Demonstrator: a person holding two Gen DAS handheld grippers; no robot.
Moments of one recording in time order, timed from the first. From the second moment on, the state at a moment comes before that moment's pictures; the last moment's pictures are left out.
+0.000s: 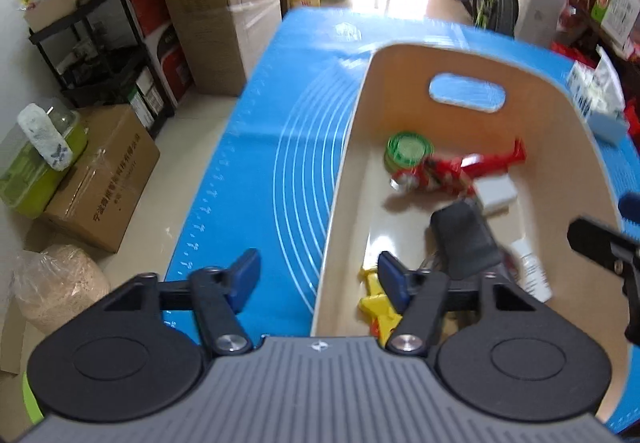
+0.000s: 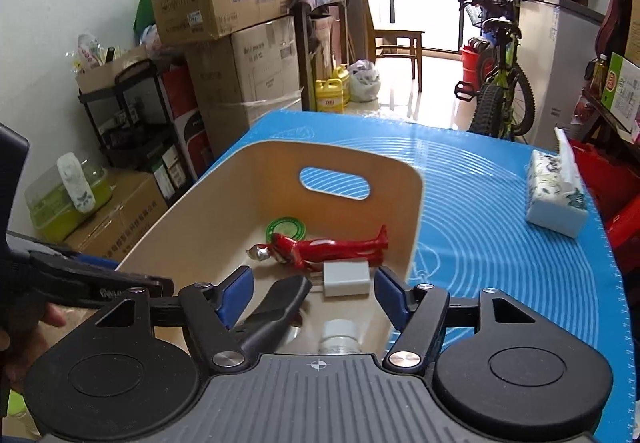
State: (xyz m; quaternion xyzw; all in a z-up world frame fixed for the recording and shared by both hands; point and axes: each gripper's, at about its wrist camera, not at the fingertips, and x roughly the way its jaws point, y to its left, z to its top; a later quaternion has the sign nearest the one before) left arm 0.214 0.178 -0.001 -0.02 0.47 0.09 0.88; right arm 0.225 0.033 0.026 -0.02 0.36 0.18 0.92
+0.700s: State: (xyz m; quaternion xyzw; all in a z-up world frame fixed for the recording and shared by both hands) left arm 0.138 0.120 0.068 0.00 0.41 0.07 0.91; right arm 0.143 -0.032 0.093 0.00 0.33 0.14 0.93
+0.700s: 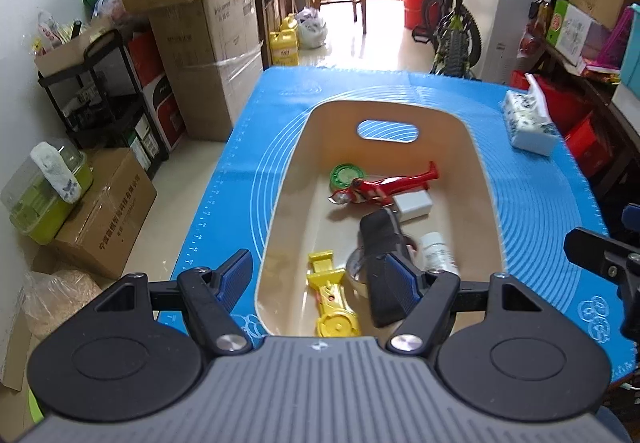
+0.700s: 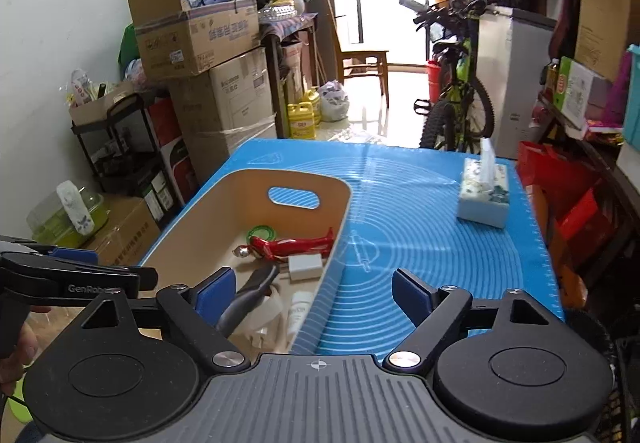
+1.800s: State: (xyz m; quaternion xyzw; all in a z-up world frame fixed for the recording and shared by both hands) left arm 0.018 0.048 0.066 0.02 0.34 0.07 0.94; right arm 0.012 -0.102 0.087 0.01 0.31 0.12 0.94
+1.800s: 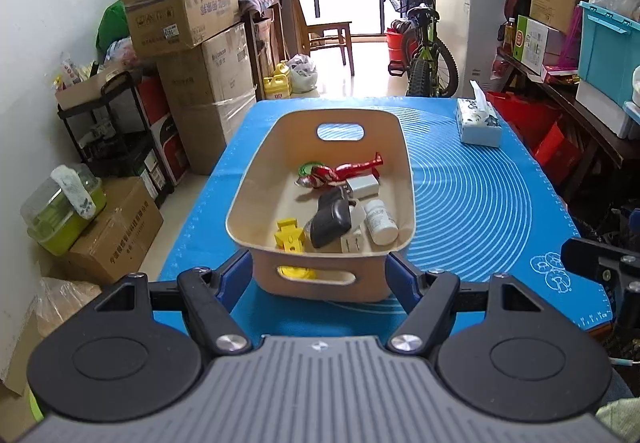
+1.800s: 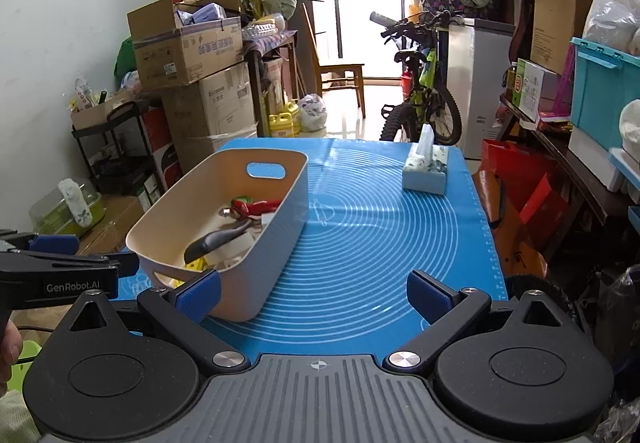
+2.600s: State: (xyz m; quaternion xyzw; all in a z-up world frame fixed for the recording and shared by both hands) left arm -0.013 0.031 0.032 0.03 0.33 0.06 0.94; right arm -0.030 -0.118 0.047 0.01 0.29 0.11 0.95
